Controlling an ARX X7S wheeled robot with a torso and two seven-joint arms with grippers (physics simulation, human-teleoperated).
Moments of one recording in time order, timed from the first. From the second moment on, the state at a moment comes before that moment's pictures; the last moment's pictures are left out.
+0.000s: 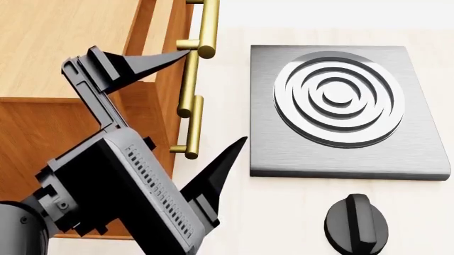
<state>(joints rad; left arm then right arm) -1.58 -0.64 1.51 0.51 -0.83 -0.40 -0.53 -0.17 0.81 0.25 -0.26 1.62 -0.39 0.77</state>
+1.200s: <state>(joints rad) -1.56 -0.63 1.50 0.48 -0.80 -0.40 -0.51 -0.19 0.78 0.30 -0.05 1.74 -0.33 0.65</state>
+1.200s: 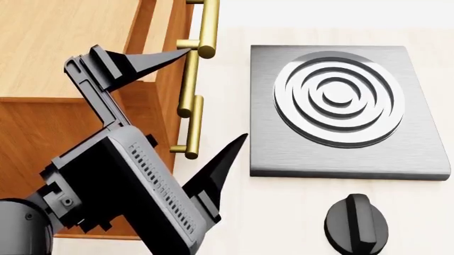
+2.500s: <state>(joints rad) -1.52 -0.63 1.49 0.46 -0.75 -0.36 -0.50 -0.04 0.80 0.14 0.24 1.67 -0.23 0.61</state>
